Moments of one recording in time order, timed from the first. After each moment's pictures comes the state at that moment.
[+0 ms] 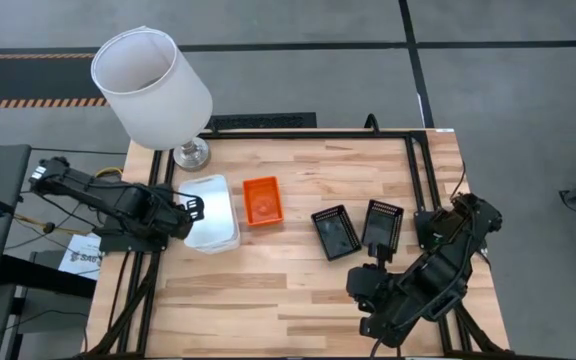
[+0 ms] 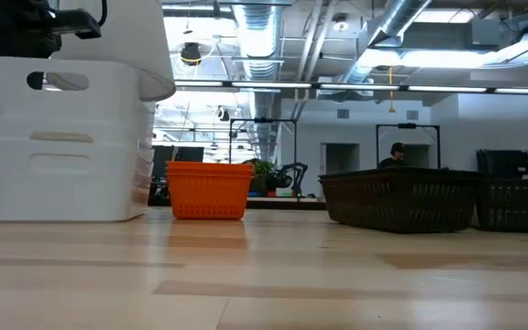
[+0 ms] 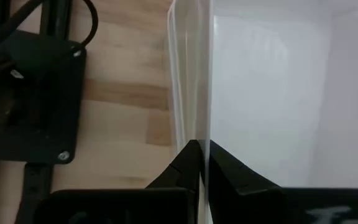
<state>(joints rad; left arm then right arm) -0.34 0.95 0.91 -1.40 -0.30 -2.11 0.76 1.86 2.19 -1.57 0.42 0.88</state>
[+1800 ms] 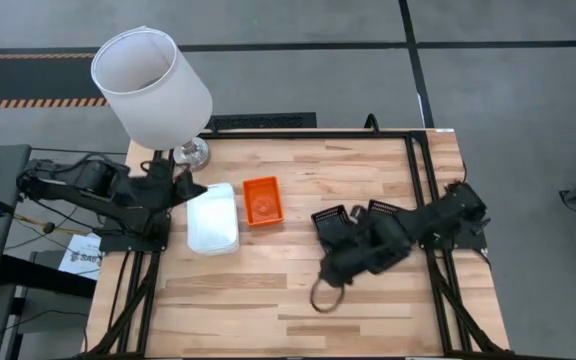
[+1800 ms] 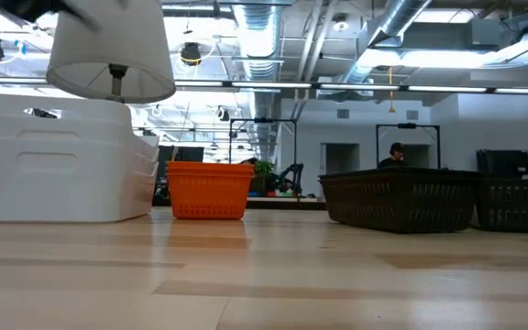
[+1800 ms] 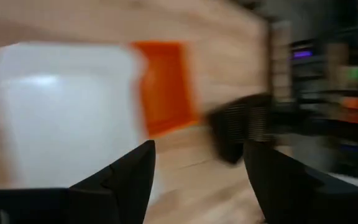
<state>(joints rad) -0.25 0.81 1.11 -1.16 -0.48 -1.75 0.49 1.86 2.12 -1.57 0.43 0.92</state>
